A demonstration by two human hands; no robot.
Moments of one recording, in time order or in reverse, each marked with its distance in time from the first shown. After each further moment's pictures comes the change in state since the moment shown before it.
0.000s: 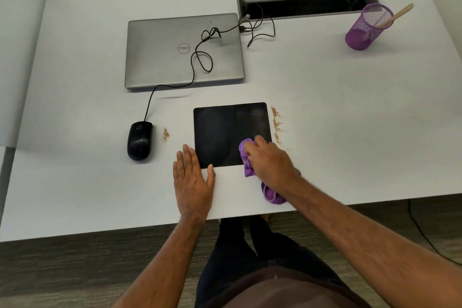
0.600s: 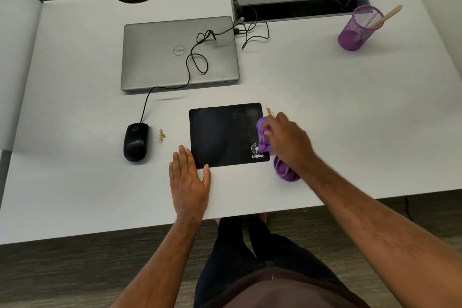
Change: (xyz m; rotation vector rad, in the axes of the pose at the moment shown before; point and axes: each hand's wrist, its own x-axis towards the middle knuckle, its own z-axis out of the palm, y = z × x) left_hand 0.000 0.002 -0.003 -0.008 -0.013 -0.005; right_hand 0.023 0.054 -0.038 0.081 0.104 0.181
